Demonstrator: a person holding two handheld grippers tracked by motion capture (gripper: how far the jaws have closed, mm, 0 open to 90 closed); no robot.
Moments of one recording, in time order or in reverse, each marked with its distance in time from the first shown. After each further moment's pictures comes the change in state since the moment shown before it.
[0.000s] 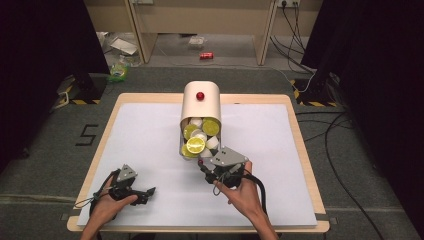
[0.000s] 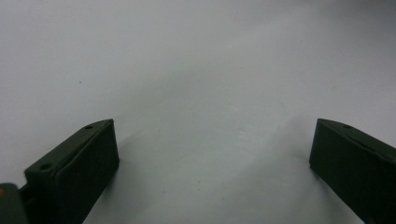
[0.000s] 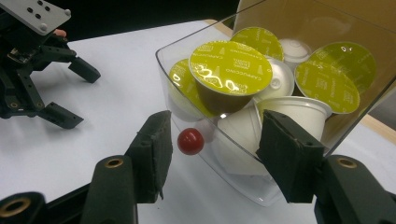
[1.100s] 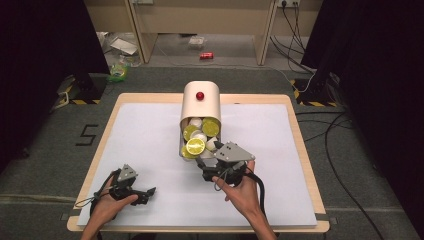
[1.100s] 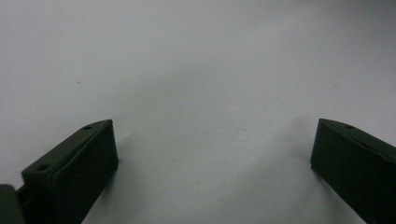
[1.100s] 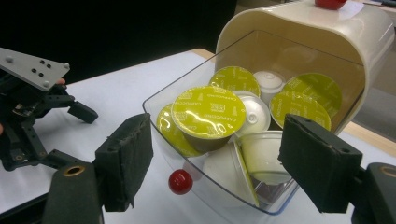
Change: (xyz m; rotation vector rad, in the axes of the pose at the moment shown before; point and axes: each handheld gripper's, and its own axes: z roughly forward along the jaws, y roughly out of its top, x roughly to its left) left arm -0.001 0.001 0.001 0.006 0.001 0.003; right arm -0.002 0.013 -0.007 -0.100 -0.040 0.087
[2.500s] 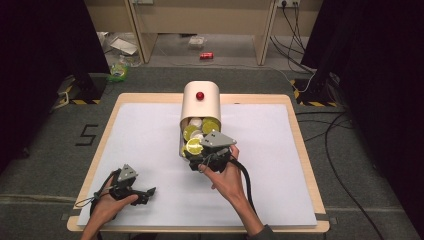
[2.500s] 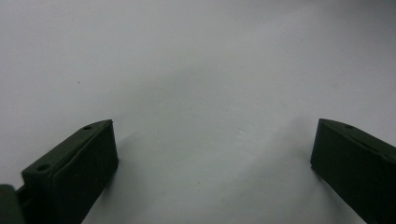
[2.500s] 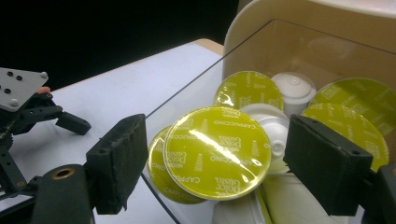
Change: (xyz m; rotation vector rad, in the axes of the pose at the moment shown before) left arm 0.000 0.000 0.000 0.000 0.000 0.002; right arm -0.001 0.013 0.048 0.064 0.027 0.053
